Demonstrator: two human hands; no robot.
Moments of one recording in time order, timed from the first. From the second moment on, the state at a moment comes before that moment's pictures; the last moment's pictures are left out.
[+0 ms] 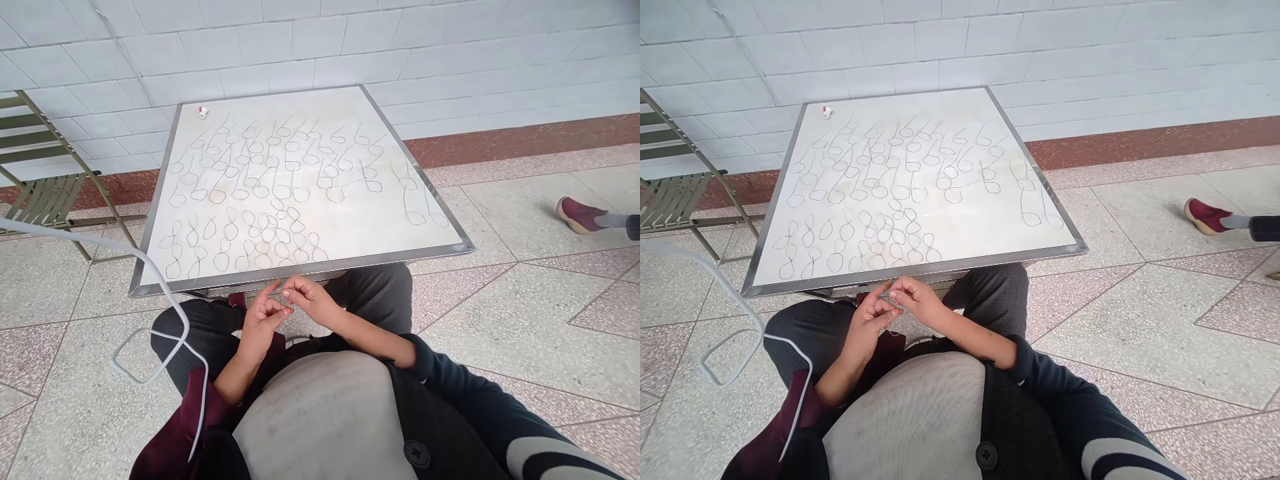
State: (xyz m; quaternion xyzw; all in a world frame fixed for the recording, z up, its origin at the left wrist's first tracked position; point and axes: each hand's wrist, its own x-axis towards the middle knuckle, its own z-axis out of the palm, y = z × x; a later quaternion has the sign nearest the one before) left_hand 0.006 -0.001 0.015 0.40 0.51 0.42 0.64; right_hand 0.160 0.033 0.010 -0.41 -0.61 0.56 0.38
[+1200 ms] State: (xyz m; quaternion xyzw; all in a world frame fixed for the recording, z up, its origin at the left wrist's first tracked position) left_hand 0.009 -0.006 0.020 0.53 0.54 0.41 0.51; right_hand 0.160 0.031 0.002 -0.41 -0.68 0.44 0.43
